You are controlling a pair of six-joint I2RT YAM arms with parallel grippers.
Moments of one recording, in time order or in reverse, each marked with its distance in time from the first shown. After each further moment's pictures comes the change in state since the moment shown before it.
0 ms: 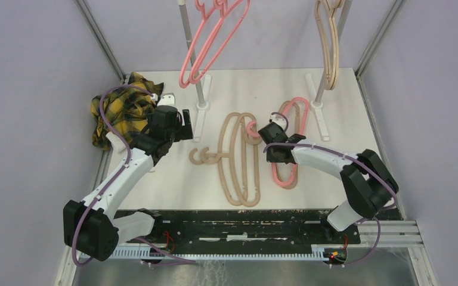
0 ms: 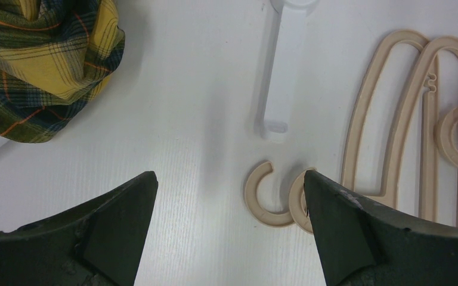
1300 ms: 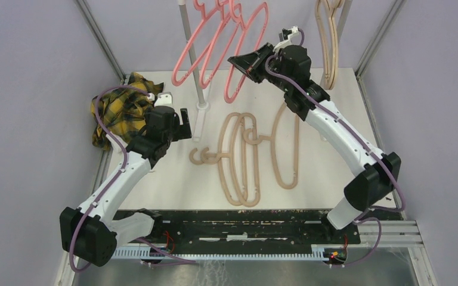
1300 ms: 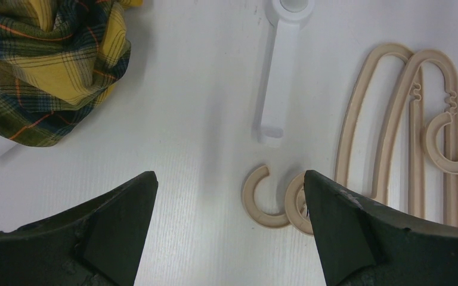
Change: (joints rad) left arm 0.000 -0.042 0.000 0.000 -0.002 0.001; right arm -0.120 -0.046 0.687 0.345 -0.546 0.464
